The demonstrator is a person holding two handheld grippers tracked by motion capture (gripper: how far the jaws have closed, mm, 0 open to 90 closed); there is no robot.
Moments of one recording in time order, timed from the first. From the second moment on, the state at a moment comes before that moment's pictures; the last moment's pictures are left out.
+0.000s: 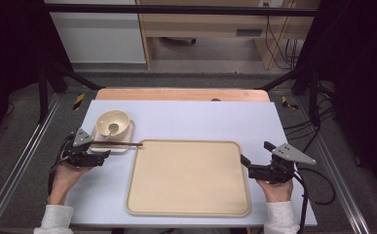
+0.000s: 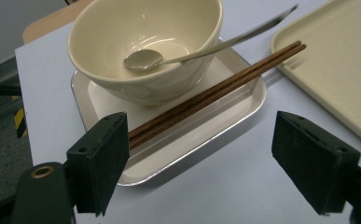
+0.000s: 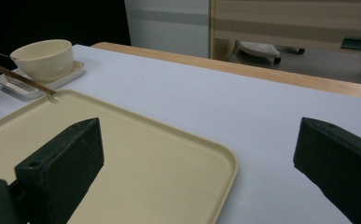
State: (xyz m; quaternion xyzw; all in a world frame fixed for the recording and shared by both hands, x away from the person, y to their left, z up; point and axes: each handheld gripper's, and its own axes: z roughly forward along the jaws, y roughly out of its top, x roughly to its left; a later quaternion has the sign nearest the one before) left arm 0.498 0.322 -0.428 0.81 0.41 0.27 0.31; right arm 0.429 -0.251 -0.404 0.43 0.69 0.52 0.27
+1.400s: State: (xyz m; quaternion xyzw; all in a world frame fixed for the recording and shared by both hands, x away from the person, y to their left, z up) left arm 0.530 0.334 -0.458 0.80 0.42 0.26 0.34; right arm 0.431 -0.246 -0.408 0.43 0.70 0.51 0.27
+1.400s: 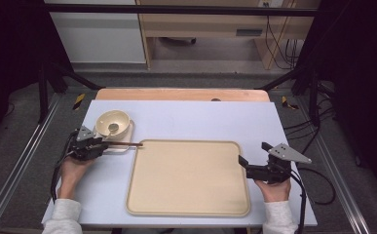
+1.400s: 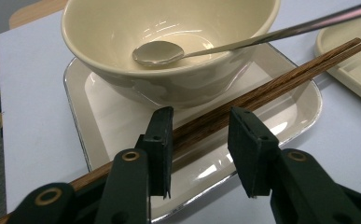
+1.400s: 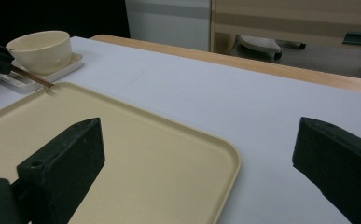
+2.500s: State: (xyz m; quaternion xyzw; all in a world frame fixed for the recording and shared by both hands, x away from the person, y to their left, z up) left arm 0.529 0.334 -0.460 0.81 0.42 0.26 0.33; right arm 0.432 -0.246 -0.409 0.43 0.70 0.50 0.27
